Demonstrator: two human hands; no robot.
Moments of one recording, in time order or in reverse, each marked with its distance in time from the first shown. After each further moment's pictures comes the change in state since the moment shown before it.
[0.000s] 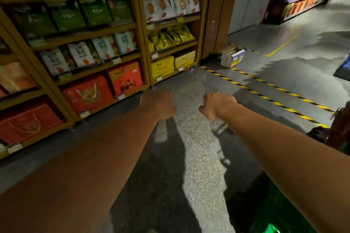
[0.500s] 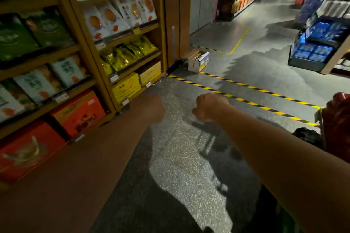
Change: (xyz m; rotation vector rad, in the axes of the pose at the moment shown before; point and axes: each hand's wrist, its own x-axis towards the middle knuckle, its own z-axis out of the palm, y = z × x) left_hand 0.339 -0.024 -0.042 0.005 -0.046 0.190; right_hand 0.275 0.062 -0.064 0.064 -0.004 0.223
